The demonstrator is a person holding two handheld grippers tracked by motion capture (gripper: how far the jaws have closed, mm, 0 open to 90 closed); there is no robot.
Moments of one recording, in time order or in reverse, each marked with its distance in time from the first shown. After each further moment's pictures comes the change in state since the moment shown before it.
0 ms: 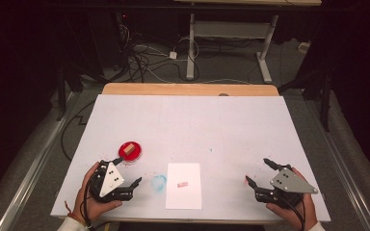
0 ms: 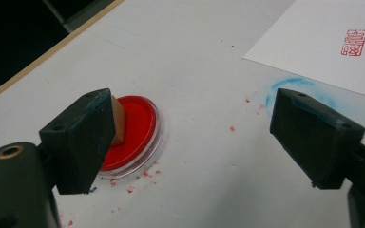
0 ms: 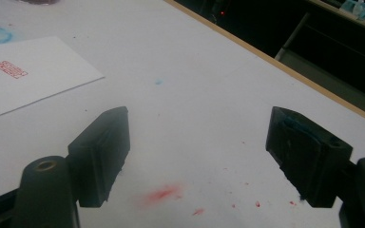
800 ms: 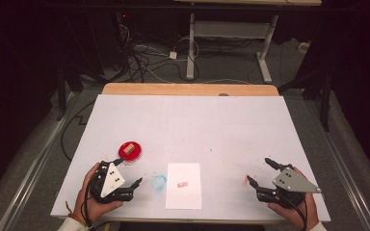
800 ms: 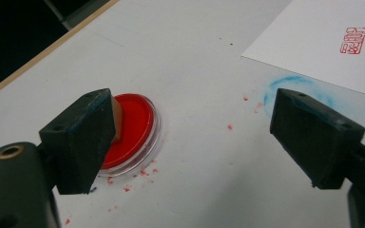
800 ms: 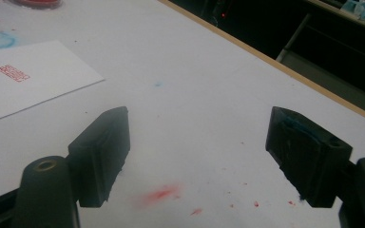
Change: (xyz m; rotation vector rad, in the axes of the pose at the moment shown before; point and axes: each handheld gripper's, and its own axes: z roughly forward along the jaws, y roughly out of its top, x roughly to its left) left arm -0.001 0.000 -0.001 0.006 0.000 -0.001; right arm -0.003 0.000 -0.003 -0.012 0.007 0.007
